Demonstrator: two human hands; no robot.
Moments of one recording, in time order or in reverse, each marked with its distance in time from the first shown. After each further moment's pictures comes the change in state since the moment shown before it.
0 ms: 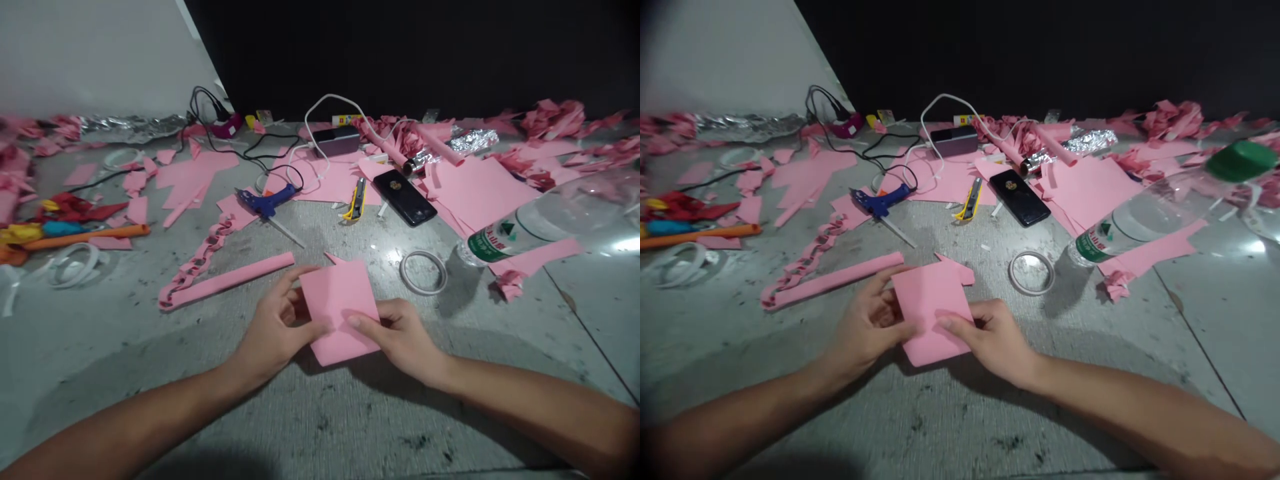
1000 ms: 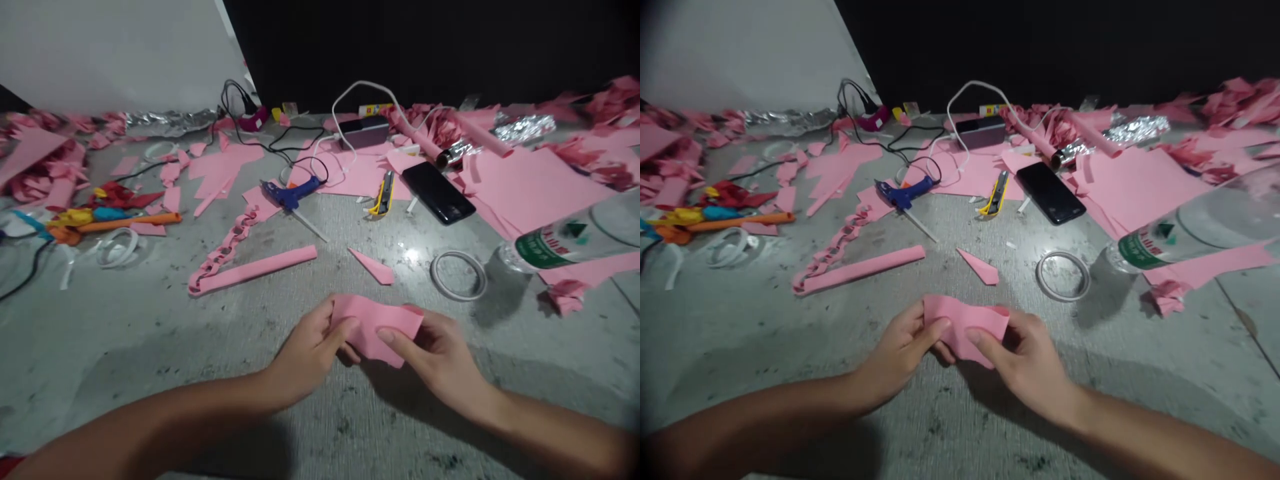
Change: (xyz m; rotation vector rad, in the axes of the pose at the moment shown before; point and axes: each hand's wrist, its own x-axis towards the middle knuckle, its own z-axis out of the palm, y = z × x) left_hand -0.021 -0.018 0.013 0.032 -0.146 -0.189; right_hand -0.019 0.005 0.003 -0.029 0.094 0.009
